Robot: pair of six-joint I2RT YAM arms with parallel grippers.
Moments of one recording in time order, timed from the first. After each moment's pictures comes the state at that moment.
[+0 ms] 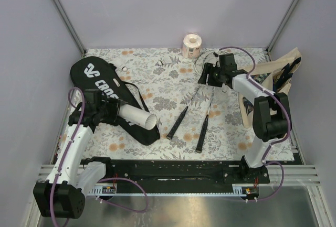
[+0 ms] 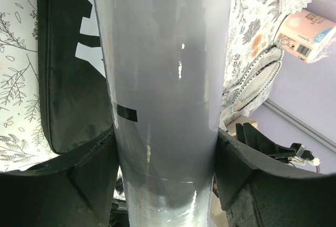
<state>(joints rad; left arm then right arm) -0.05 0.91 0.78 -0.76 0.15 -1.38 0.22 1.78 1.27 -0.26 -0.26 0.37</state>
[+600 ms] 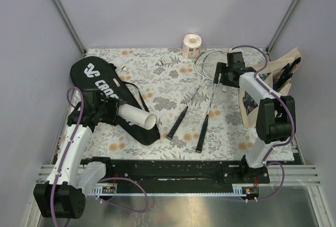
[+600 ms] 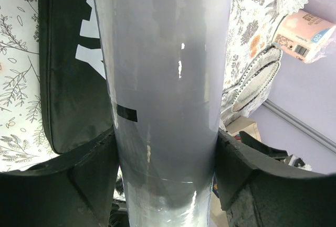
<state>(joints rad) -0.04 0.90 0.79 -0.77 0.15 -1.37 0.16 1.72 1.29 -0.41 0.05 0.32</state>
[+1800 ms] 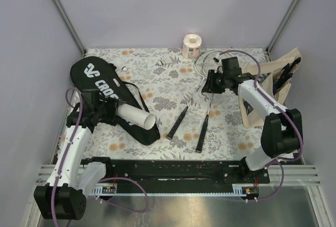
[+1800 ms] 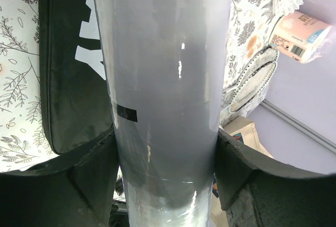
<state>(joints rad) -0.02 0.90 0.79 -0.77 0.16 -1.36 0.24 1.56 1.22 -0.47 -0.24 0.32</state>
